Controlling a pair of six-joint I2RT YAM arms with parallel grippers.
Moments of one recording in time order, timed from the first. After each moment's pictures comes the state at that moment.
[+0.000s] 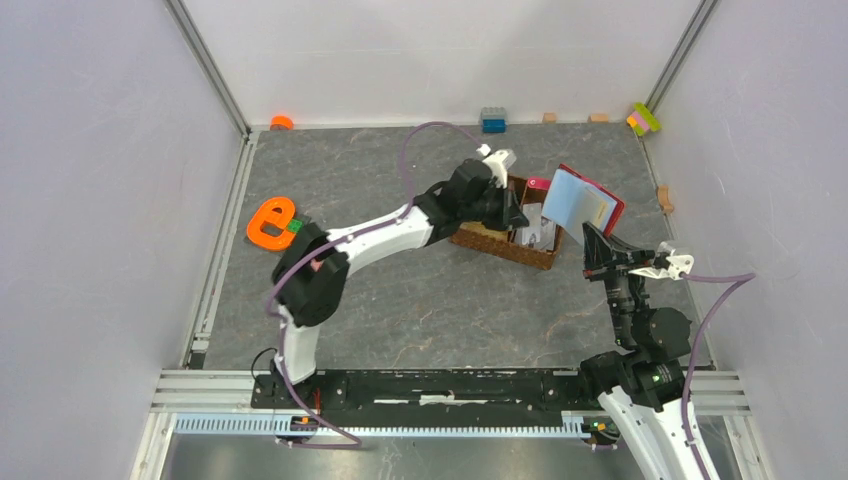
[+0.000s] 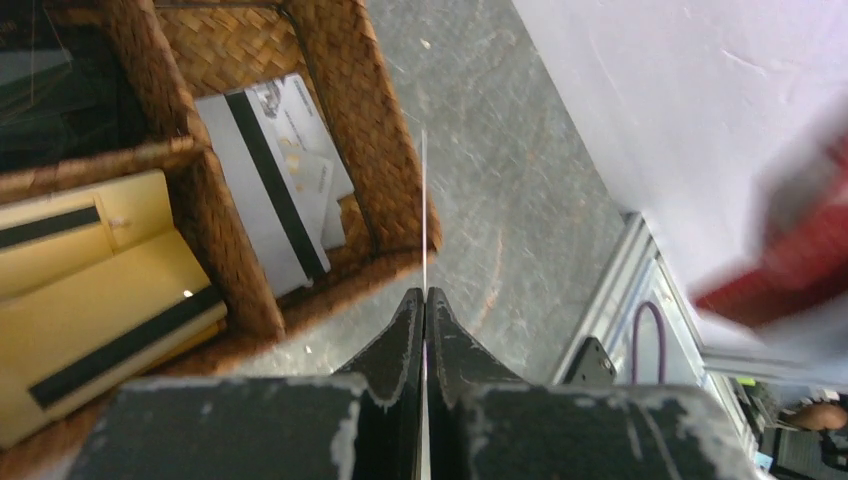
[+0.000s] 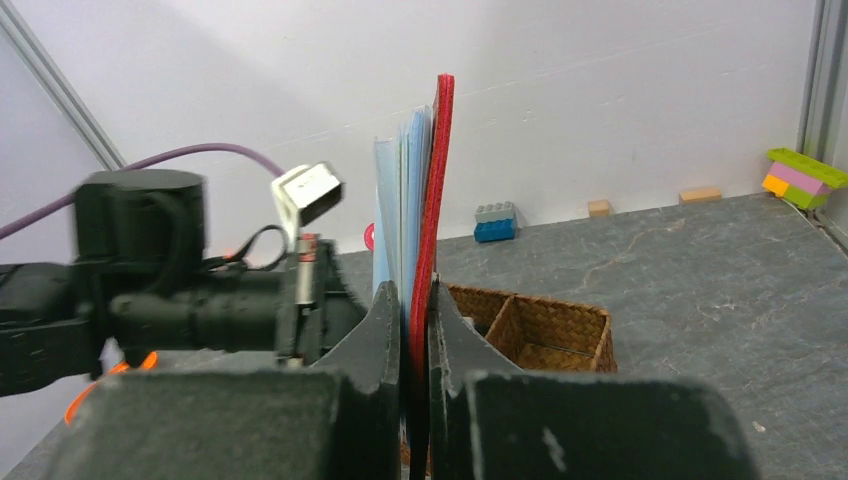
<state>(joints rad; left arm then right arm) -0.87 1.92 1.47 0.03 0.27 -0.63 0.31 0.14 0.40 0.07 0.17 0.28</state>
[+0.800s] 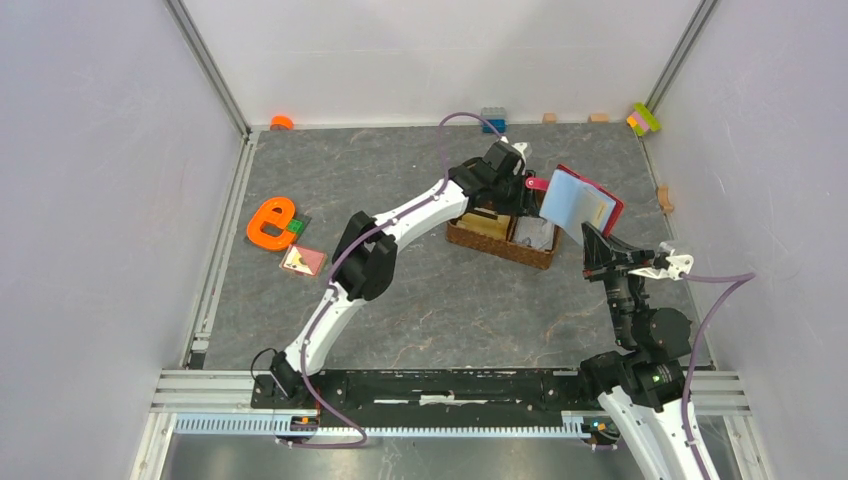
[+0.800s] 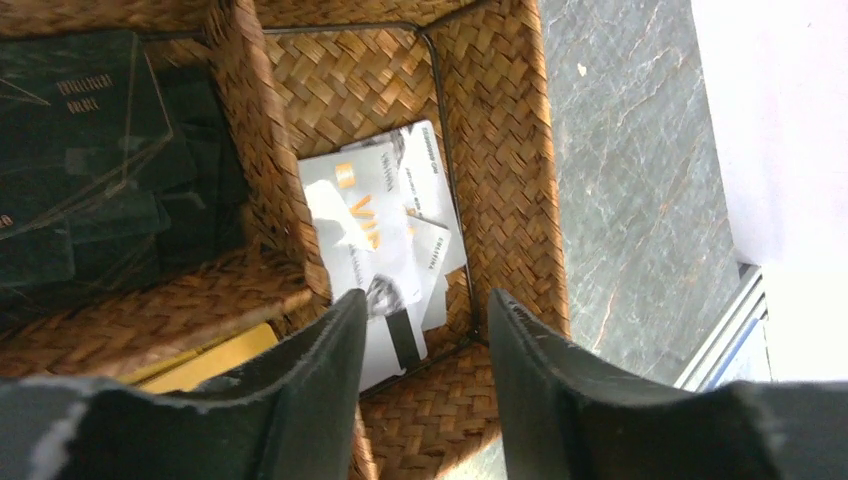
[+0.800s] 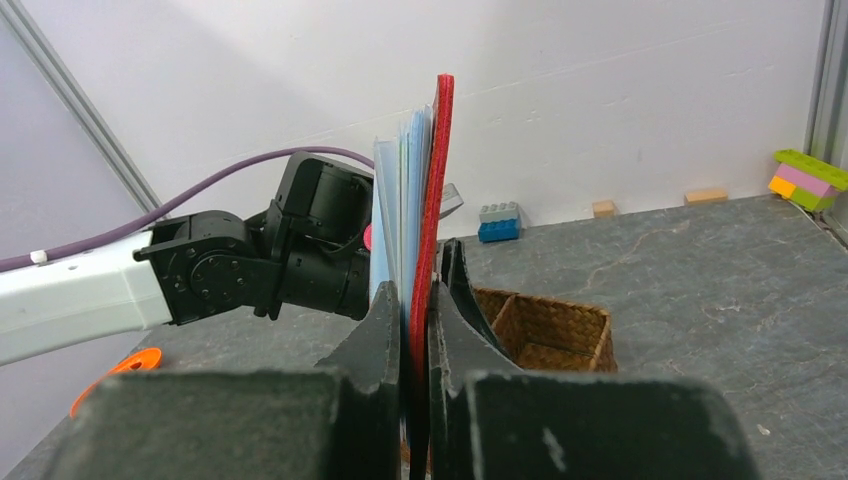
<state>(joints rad) -0.83 2.45 2.24 -0.49 0.21 -0.58 0.31 0.13 0.40 0.07 0.16 0.28</state>
